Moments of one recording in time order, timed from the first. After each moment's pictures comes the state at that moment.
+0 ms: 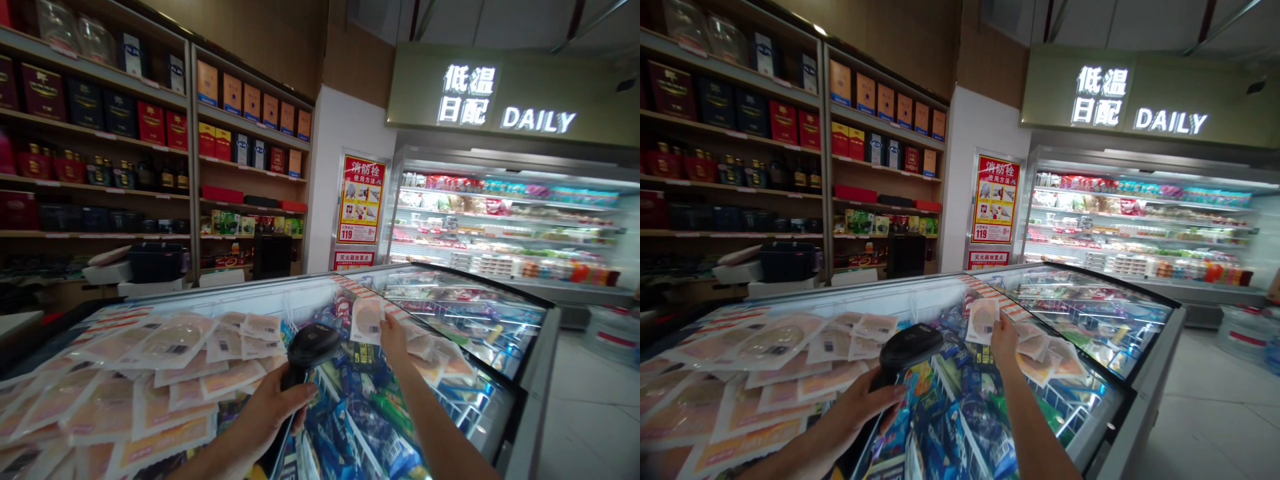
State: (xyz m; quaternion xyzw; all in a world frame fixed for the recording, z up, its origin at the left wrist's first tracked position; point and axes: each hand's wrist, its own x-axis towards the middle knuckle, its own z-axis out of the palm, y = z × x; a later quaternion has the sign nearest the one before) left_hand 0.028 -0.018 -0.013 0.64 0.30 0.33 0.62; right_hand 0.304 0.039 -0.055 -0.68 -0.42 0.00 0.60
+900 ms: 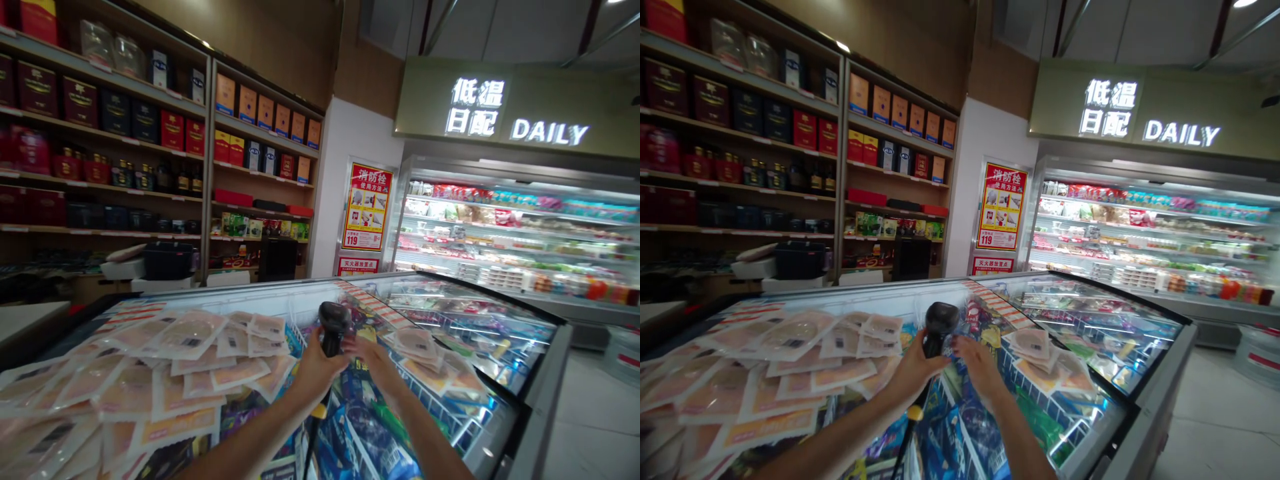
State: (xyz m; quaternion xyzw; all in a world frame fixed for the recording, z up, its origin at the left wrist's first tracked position) left_hand 0.095 -0.001 -0.008 0.63 0.34 0.47 0.52; right_hand 0.225 -0.018 -0.023 -0.51 -0.57 0.28 0.58
